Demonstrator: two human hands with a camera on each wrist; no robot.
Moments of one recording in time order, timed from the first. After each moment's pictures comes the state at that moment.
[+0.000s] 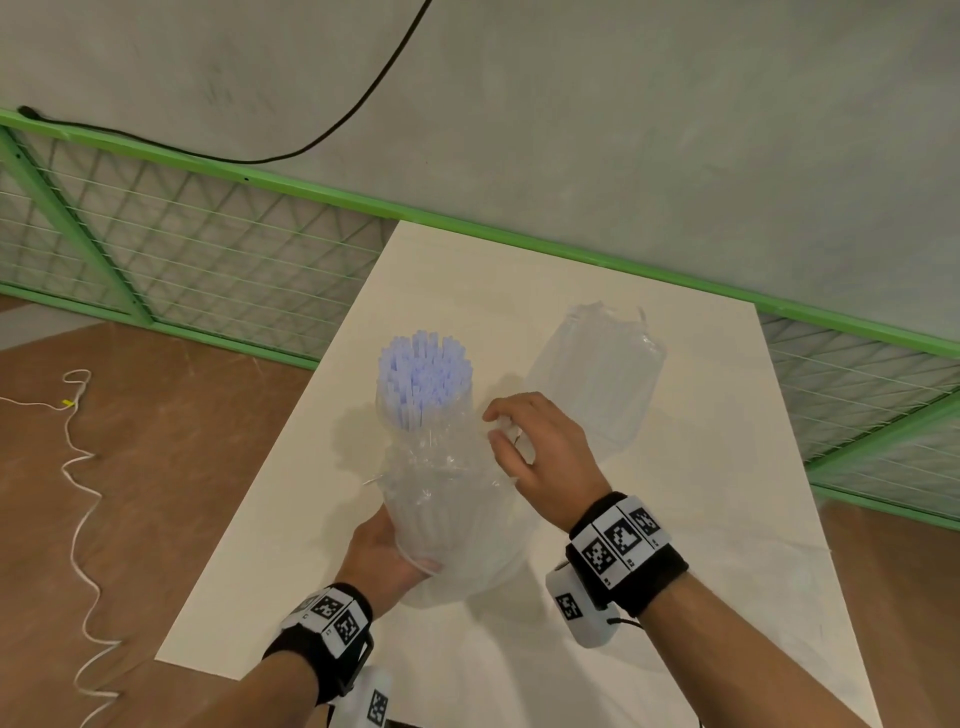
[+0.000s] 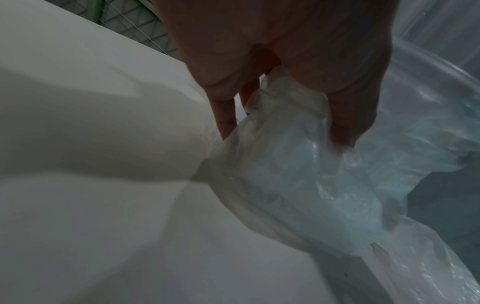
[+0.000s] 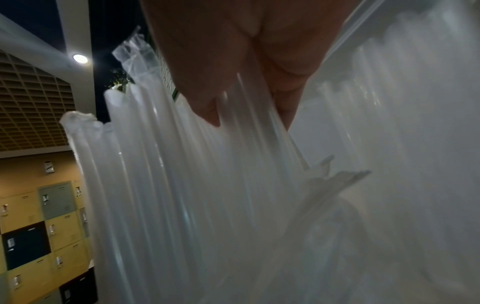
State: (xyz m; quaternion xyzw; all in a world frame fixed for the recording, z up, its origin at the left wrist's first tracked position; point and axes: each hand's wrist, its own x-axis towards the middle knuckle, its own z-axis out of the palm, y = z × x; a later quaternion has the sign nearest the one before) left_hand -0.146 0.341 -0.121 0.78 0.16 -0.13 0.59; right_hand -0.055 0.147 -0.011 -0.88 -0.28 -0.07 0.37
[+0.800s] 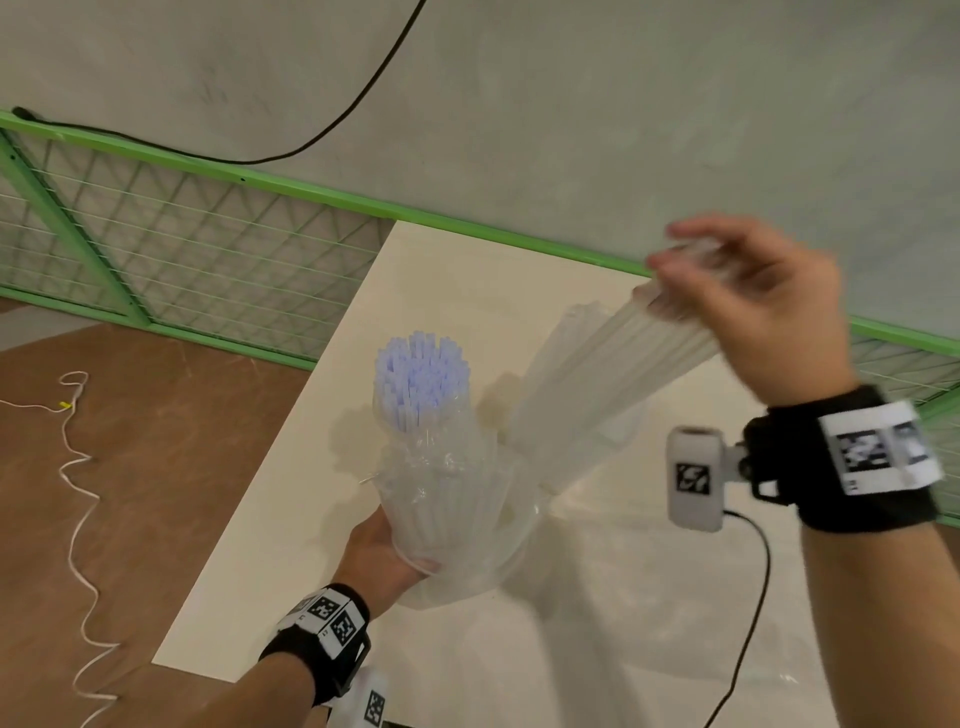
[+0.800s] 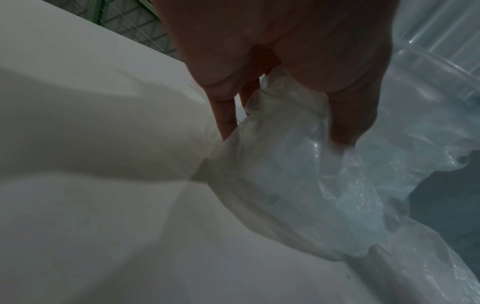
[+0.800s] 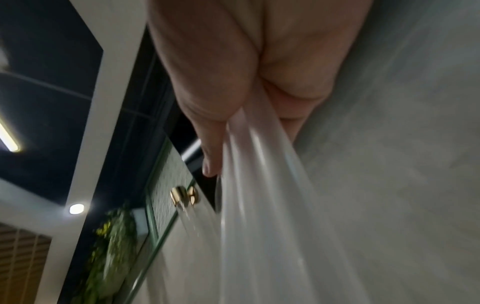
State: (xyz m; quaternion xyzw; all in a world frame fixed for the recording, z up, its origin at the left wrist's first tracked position) left_hand -0.144 0.341 -0.125 0.76 0.18 -0.13 0.61; right_hand -0.010 0.072 0.141 -0.79 -0.21 -0.17 0.55
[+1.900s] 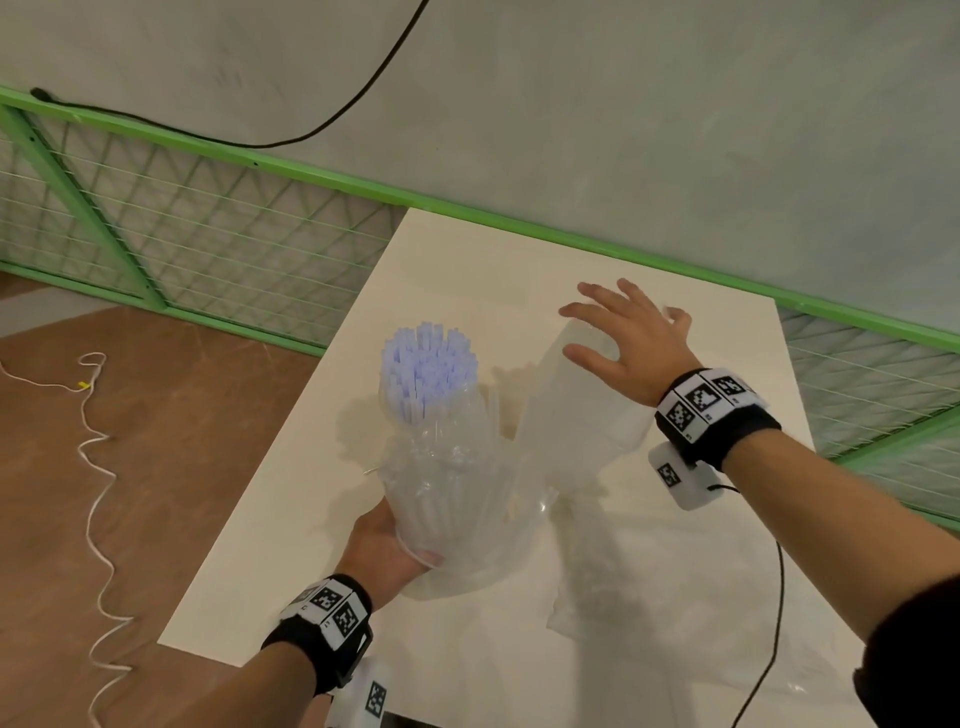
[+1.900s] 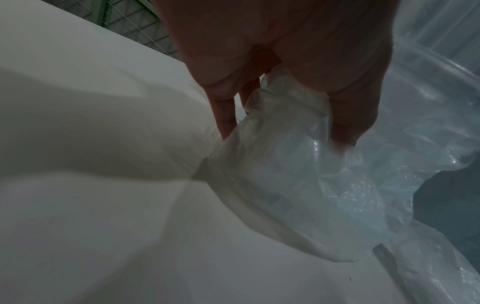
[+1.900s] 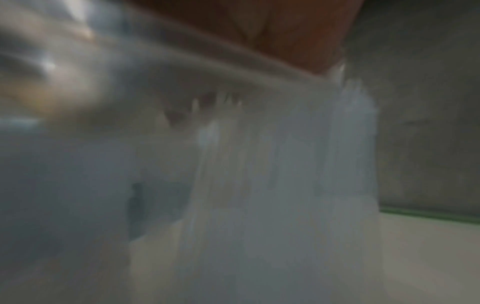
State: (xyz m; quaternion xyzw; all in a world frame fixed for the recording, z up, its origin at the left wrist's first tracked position) left_hand -0.143 0.339 -0.116 0.76 0.18 -0.12 0.61; right_hand 0.064 0.075 0.027 -0.97 -0.23 -0.03 0.05
